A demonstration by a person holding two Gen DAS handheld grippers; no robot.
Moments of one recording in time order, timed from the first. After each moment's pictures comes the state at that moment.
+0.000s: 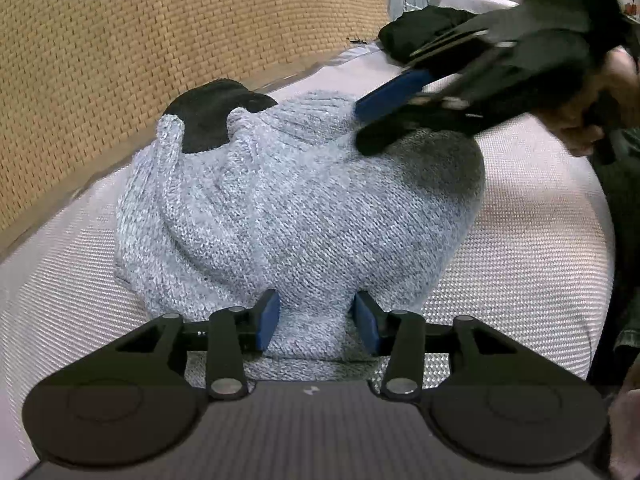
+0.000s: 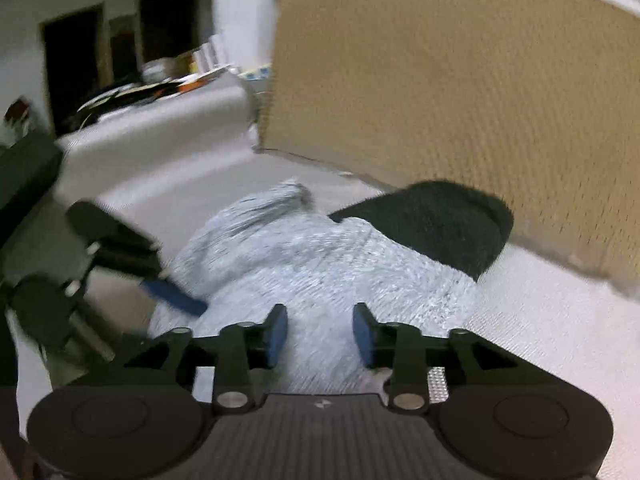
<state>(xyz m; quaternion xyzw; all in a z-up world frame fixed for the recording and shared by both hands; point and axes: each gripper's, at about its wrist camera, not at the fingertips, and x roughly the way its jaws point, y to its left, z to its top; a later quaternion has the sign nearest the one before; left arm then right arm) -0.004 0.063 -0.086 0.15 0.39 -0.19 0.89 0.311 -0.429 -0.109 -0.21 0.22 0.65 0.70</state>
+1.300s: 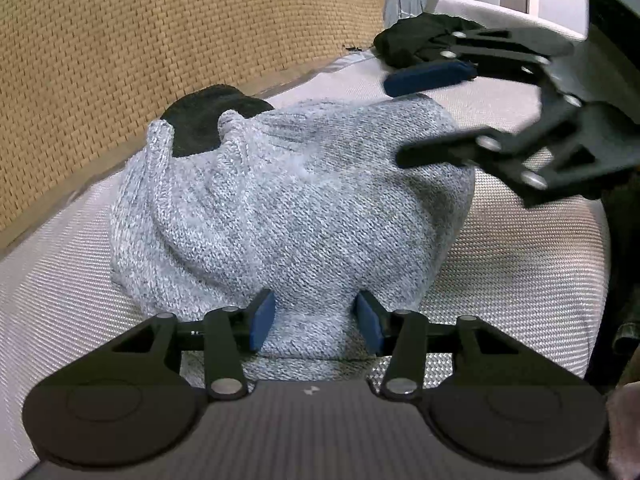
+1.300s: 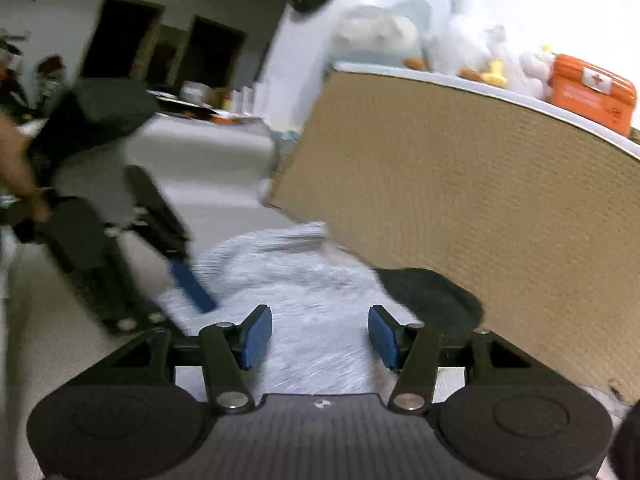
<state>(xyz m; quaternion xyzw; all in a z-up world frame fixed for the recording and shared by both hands) -0.007 0.058 -0.102 0.14 0.38 -0.20 0.89 0.263 -0.476 -0.139 -0.22 0.02 0.66 0.72</state>
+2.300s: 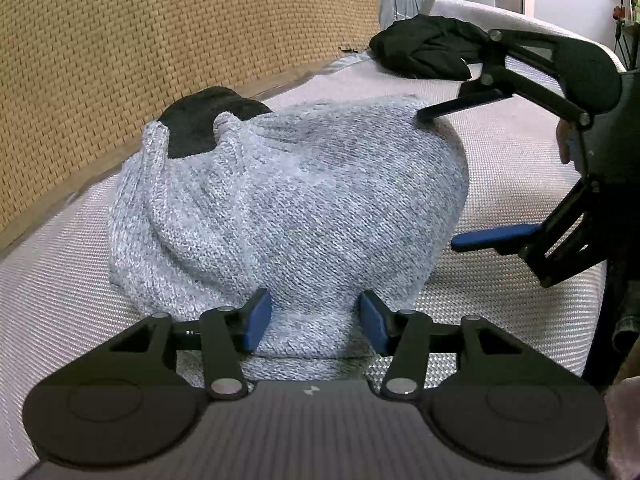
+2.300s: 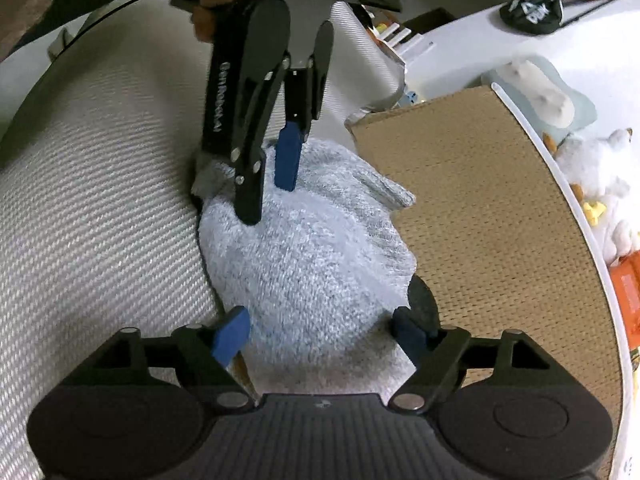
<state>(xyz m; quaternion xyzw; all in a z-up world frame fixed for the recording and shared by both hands) -0.010 0.059 -0.102 0.14 0.37 -0.21 0.89 0.205 -0.467 -0.184 -0.54 -0.14 0.57 0.60</state>
